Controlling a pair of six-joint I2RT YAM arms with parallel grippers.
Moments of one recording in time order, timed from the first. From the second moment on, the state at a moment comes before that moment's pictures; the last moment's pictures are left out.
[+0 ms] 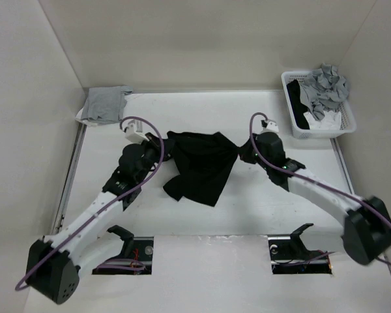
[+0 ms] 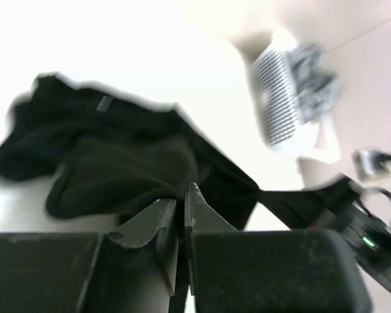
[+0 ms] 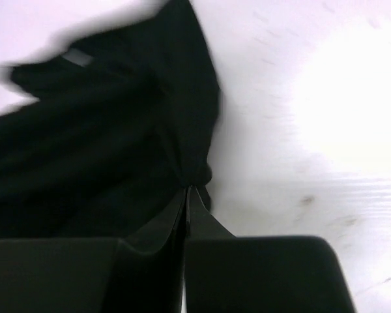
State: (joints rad) left arm -0.49 1.00 0.58 0.22 -0.10 -0.80; right arm 0.50 1.37 0.75 0.04 0.15 0.68
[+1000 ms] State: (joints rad) left arm -0.34 1.13 0.83 0.18 -0.20 -0.66; right arm 0.42 1.19 0.85 -0.04 -0.01 0.66
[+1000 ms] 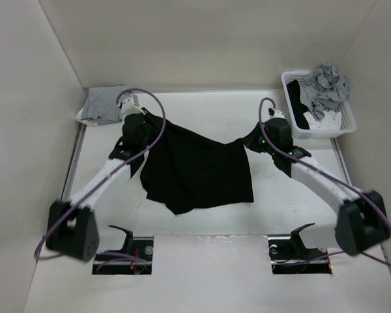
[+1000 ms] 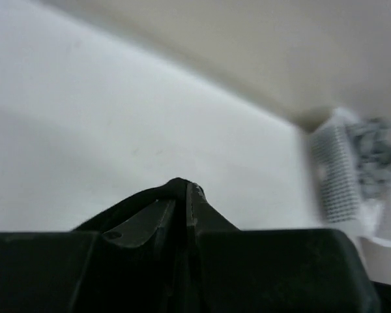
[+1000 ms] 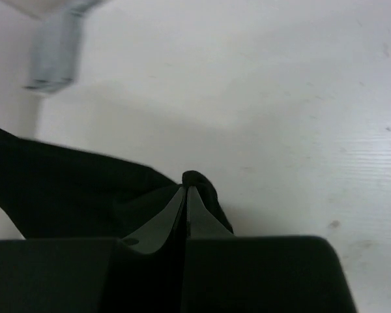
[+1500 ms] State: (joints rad) left arm -0.30 1.65 1.05 0.23 -0.18 -0.67; right arm 0.32 1.48 0.89 0.10 0.02 0.72
